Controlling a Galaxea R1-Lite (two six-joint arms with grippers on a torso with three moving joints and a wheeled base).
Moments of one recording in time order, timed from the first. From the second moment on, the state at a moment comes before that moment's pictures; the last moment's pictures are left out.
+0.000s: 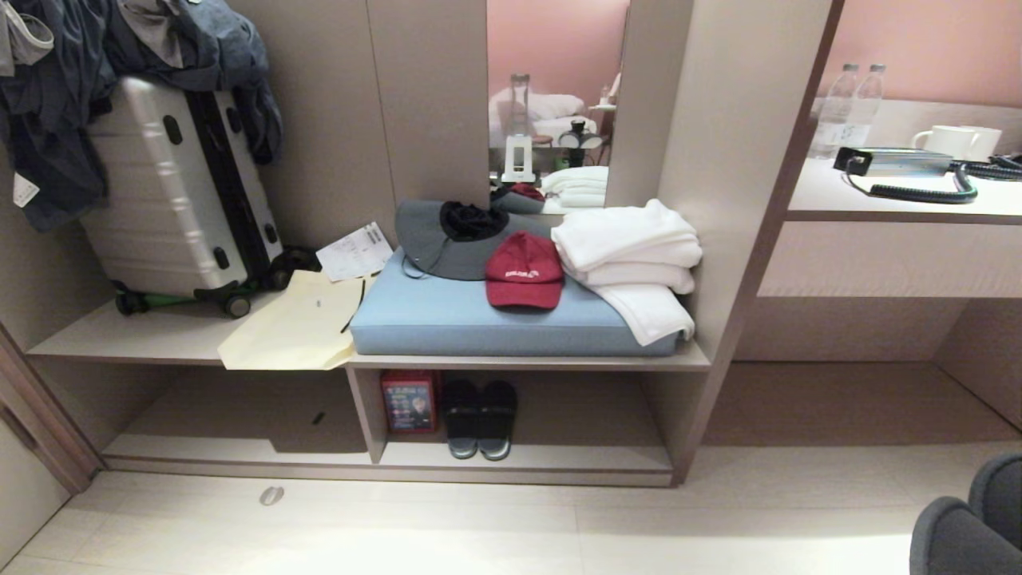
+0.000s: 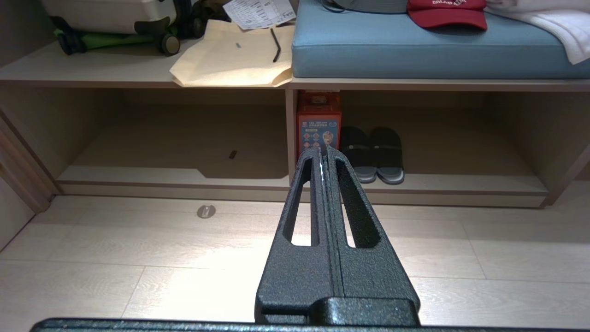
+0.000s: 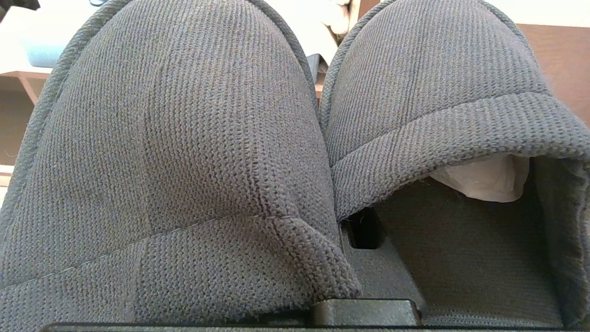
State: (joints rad) left arm 0.00 0.00 0.00 -0.01 0.00 -0.01; right arm 0.02 0.00 0.00 0.00 0.00 0.00
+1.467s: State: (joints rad) left arm 0.00 0.00 0.00 -0.01 0.00 -0.01; right arm 0.02 0.00 0.00 0.00 0.00 0.00
